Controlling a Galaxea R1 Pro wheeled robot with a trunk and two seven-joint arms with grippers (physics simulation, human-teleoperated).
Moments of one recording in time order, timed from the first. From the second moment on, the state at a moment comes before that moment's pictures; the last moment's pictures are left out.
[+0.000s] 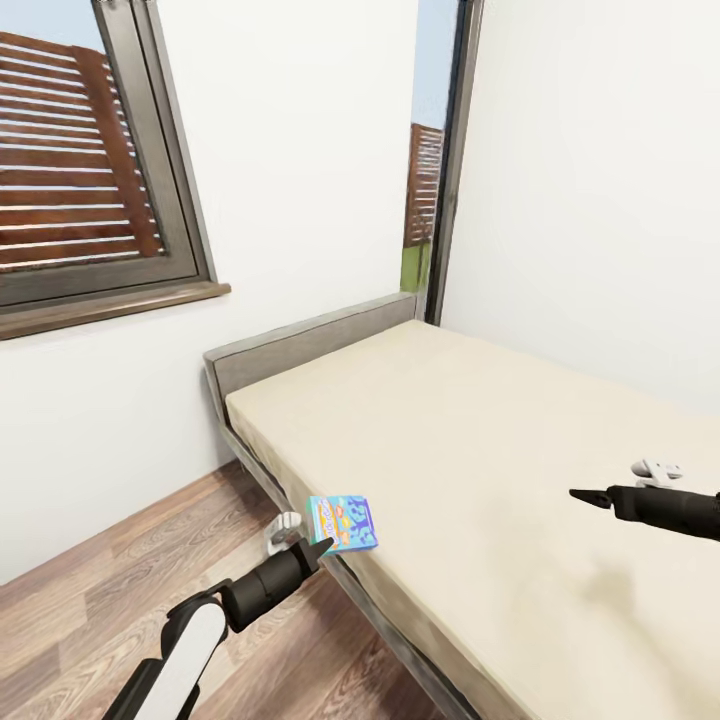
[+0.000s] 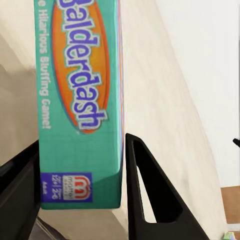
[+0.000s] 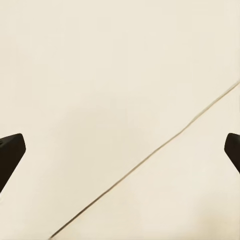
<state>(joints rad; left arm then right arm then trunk) -0.22 0.02 -0.21 -1.42 0.97 0.58 -0.12 -0.46 -0.54 -0.29 -1.35 -0.14 0.99 0.78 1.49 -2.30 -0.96</state>
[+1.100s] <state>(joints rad) -0.19 0.03 -0.20 -1.48 0.97 0.59 -0.17 -0.46 -0.53 -0.27 -1.35 -0.12 0.99 0.78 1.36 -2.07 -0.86</state>
